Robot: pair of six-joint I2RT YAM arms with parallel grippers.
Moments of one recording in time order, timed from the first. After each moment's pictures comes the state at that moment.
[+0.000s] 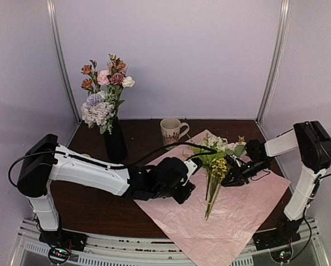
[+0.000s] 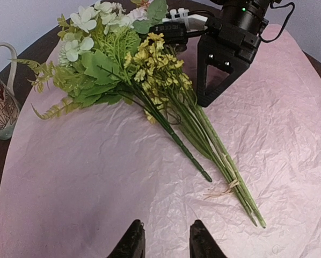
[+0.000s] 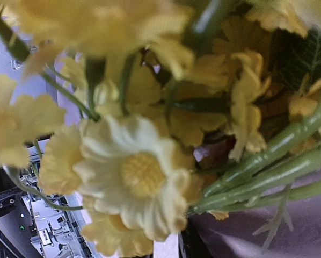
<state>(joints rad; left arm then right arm) -1.27 1.87 1.21 0.00 -0.28 -0.22 0.15 1.81 0.86 -0.50 -0.88 -0.01</state>
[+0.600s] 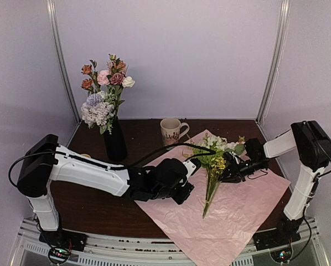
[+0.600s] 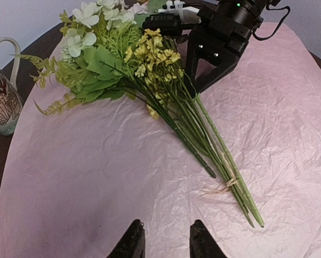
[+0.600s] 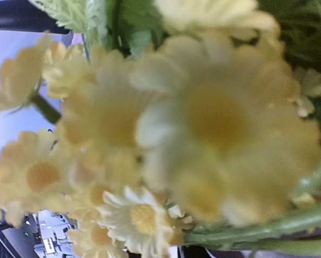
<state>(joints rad) -1.27 1.87 1.20 0.00 -0.30 -0.23 0.14 1.84 0.85 -0.32 -0.95 0.10</state>
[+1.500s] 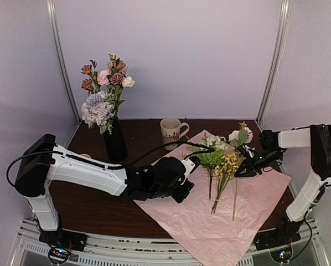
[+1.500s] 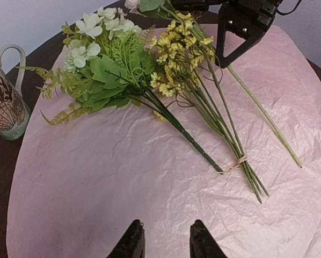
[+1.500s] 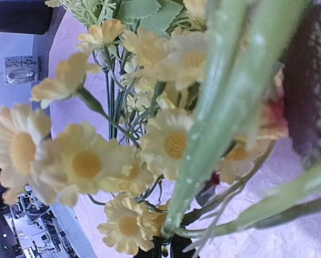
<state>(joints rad) -1.26 1.85 1.18 0.03 -0.30 -0.22 0.01 1.68 0.93 -0.73 -0.79 -0.13</state>
